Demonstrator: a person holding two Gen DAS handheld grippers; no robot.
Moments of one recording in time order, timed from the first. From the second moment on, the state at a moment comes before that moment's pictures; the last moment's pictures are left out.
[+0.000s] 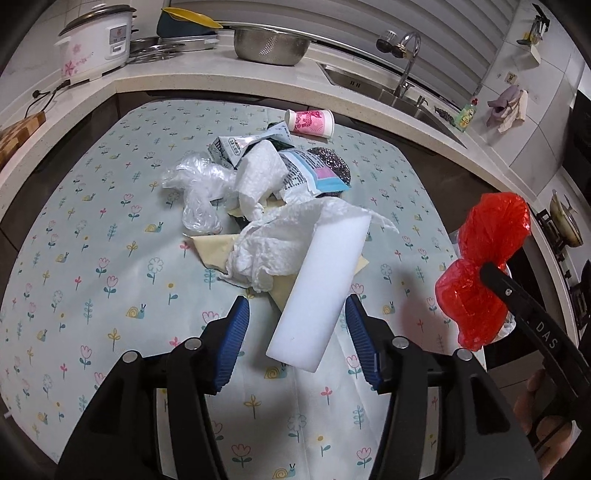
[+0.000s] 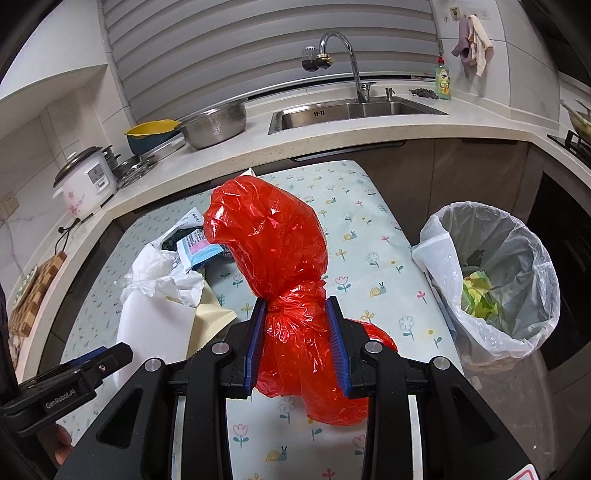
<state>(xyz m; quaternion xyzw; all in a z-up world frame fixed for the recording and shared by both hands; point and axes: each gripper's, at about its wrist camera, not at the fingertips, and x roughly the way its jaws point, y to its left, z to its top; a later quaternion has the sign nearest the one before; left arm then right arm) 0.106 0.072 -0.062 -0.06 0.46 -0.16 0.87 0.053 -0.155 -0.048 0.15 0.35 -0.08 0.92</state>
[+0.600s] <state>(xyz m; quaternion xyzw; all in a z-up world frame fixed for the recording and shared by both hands) 0.061 0.039 -0.044 -0.04 0.45 -0.26 0.85 0.035 -0.154 -0.039 0.15 0.34 -0.08 0.92</state>
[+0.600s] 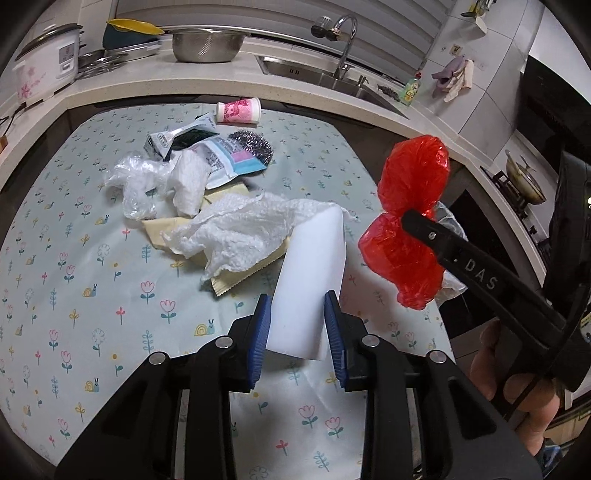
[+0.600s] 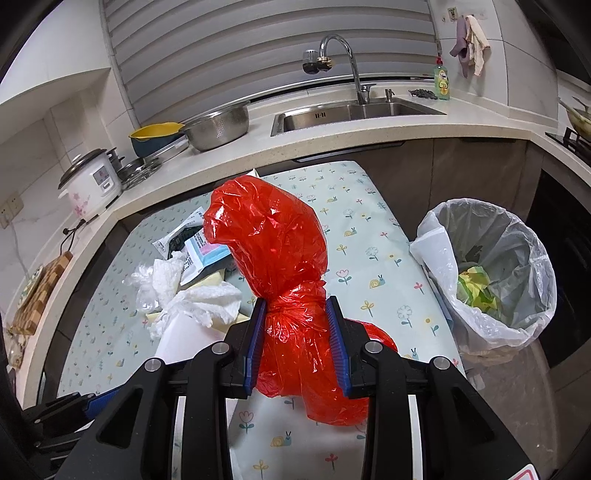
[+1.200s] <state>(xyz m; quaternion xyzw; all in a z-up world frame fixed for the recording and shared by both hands) 0.055 0.094 -0.076 -0.03 0.50 -0.21 0.84 0.069 -0.081 -0.046 0.14 0.36 0.04 0.92</state>
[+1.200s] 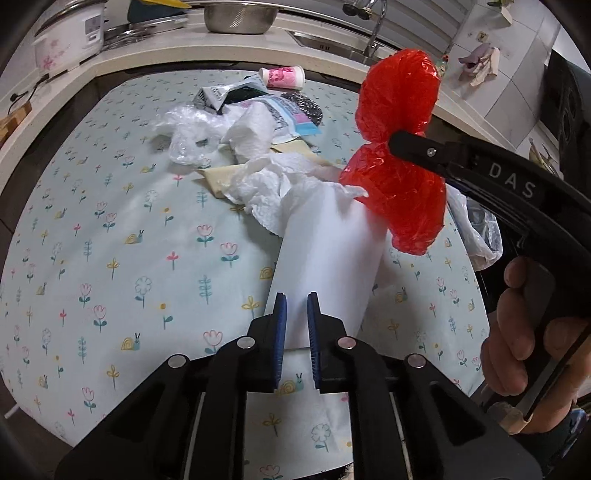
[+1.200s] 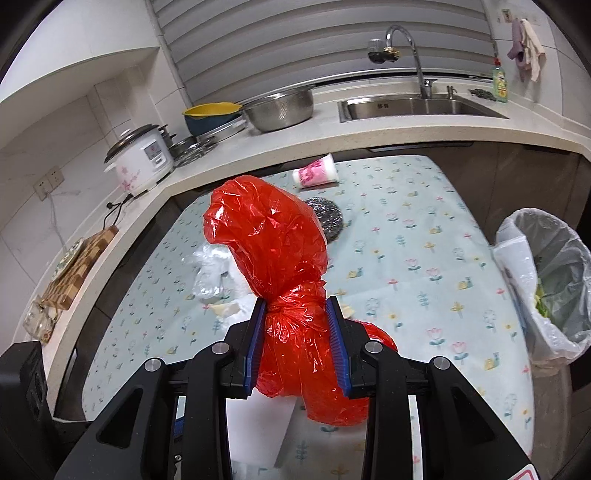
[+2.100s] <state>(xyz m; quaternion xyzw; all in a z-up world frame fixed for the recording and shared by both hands) 0.074 0.028 -0.099 -0.04 0.50 -0.29 0.81 0.043 -0.142 -0.062 0.14 0.38 -0.07 0.91</state>
